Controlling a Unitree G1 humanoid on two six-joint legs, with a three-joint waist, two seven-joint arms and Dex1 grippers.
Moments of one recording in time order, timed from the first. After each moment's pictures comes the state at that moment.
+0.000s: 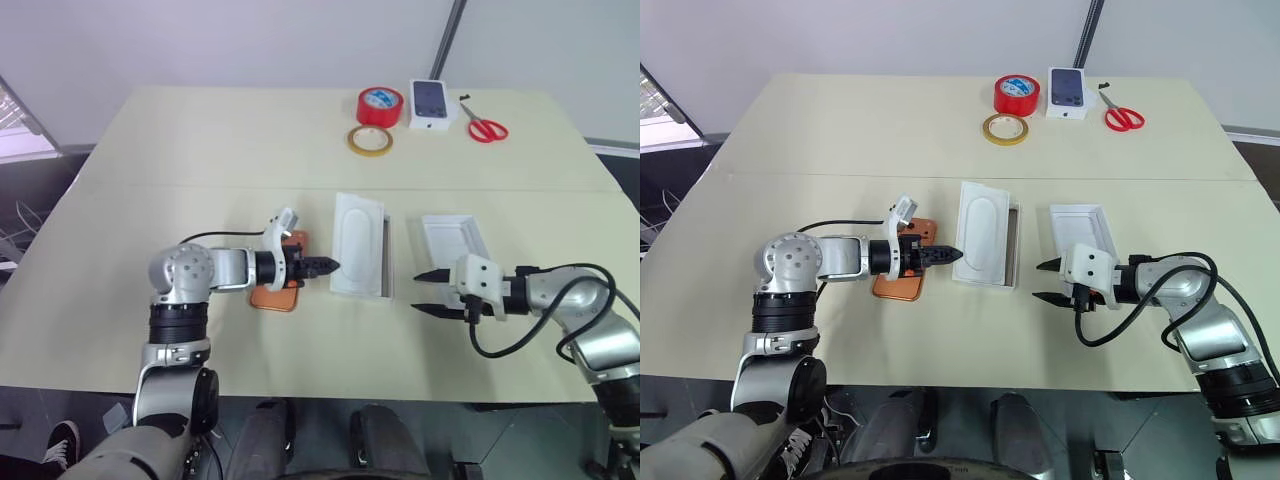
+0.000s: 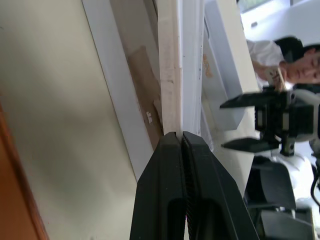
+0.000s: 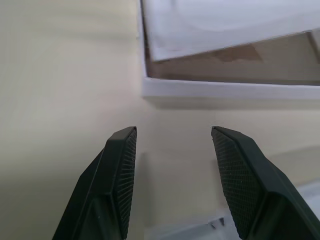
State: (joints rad) left arm -0.67 0.19 0.17 0.10 -0.84 1.47 -0.37; right arm -0.20 -0.87 0.05 -0.07 0.18 0.08 1.14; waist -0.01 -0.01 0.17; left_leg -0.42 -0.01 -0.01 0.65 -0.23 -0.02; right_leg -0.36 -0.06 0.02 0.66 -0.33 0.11
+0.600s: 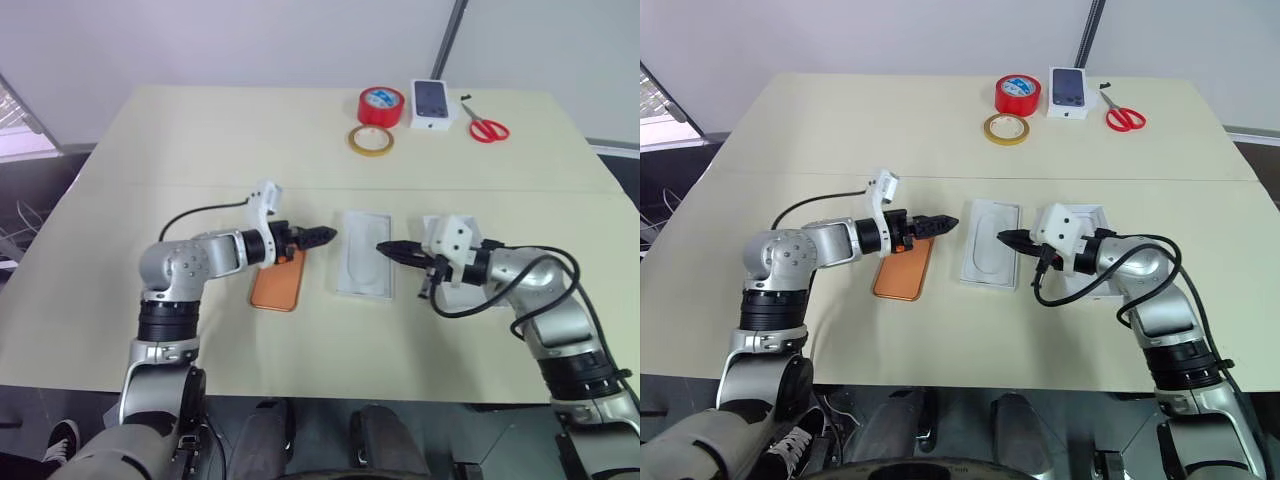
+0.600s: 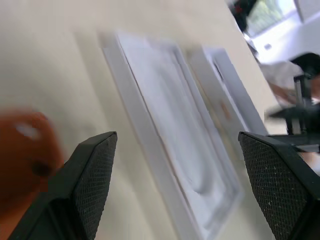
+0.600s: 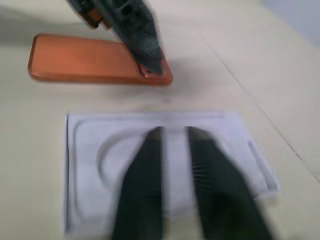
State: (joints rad) left arm -0.66 0.28 0.12 0.03 -0.71 1.15 -0.46; right arm -0.37 -0.63 0.09 -0.06 0.19 0.11 0.97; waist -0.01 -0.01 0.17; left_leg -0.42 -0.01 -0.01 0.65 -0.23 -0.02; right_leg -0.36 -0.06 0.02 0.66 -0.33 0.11
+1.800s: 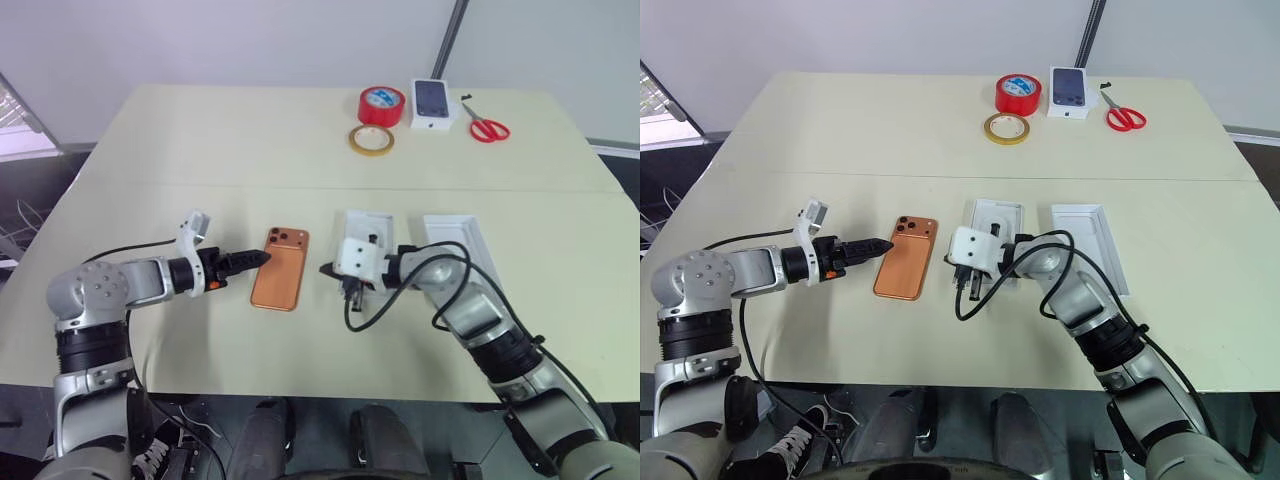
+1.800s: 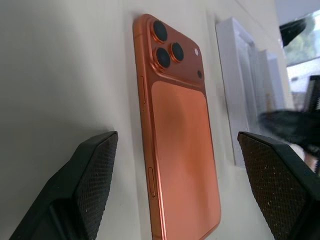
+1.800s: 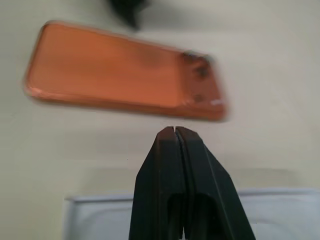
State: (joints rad) left arm -0.51 0.49 0.34 0.07 -0.84 1.44 -0.49; right arm -0.54 -0.47 0.42 -0.04 -0.10 0.30 0.90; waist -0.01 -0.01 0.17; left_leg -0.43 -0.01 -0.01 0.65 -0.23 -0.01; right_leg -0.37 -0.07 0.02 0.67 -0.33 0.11
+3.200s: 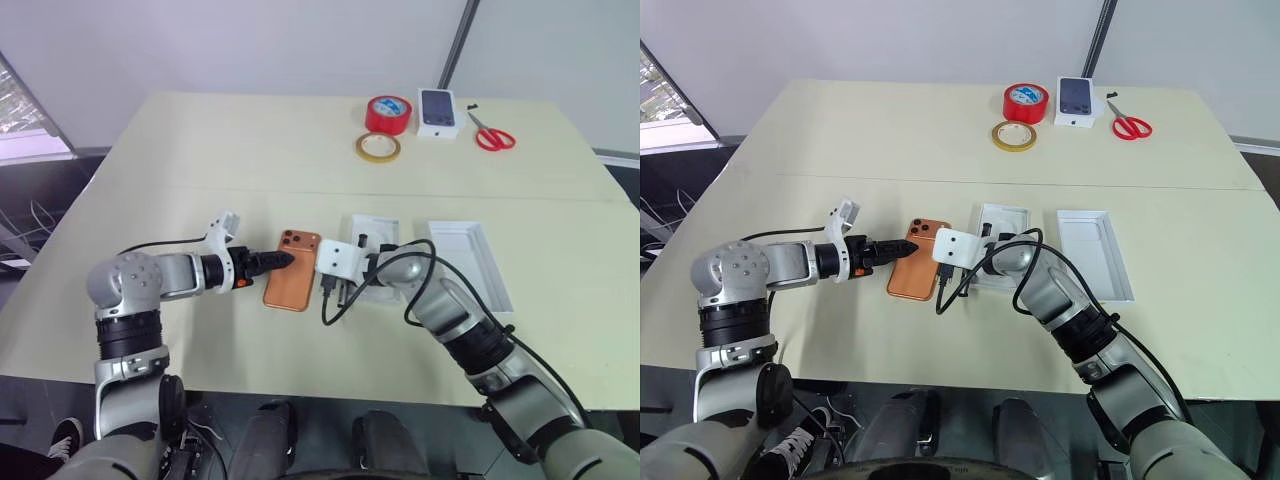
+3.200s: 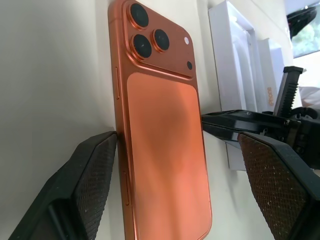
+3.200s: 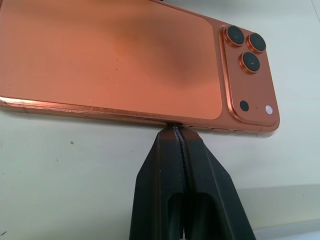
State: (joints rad) left arm -0.60 0.32 0.33 0.07 -0.74 1.53 -0.39; right arm -0.61 -0.37 0.50 0.04 -0.27 0.42 0.85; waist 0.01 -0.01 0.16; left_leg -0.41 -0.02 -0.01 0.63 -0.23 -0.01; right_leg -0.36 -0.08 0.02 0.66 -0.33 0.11
